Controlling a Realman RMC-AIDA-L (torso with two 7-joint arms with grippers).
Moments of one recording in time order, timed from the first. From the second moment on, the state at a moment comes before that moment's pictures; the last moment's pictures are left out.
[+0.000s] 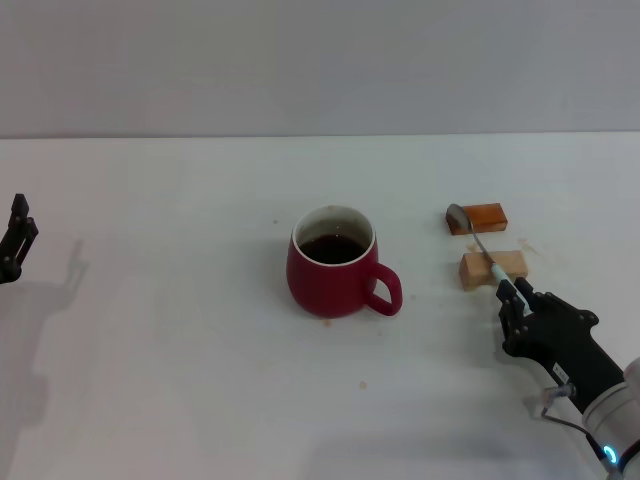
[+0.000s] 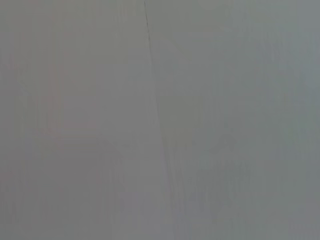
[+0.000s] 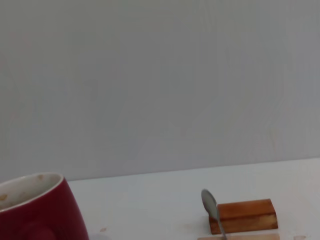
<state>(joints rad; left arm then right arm) -0.22 -2.07 -1.10 -0.27 2.49 1.23 0.04 0.29 2.08 0.47 0.42 -2.14 -0.97 0.15</state>
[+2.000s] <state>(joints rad) -0.23 -2.07 -1.10 -0.27 2.49 1.22 0.04 0.02 1.96 1.01 1.46 -2.18 -0.11 -0.54</state>
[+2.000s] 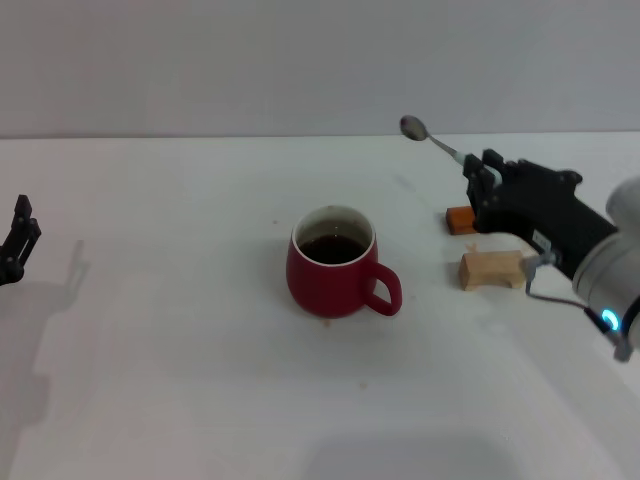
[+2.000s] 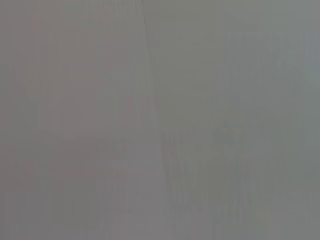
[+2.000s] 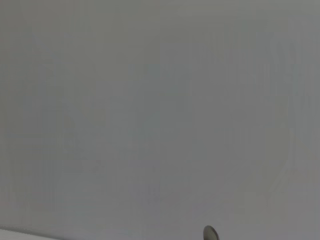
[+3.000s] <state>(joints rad) -0.22 -2.07 -1.11 -0.26 2.48 1.23 0.02 0.21 2.07 1.41 2.03 -2.62 1.07 -0.20</state>
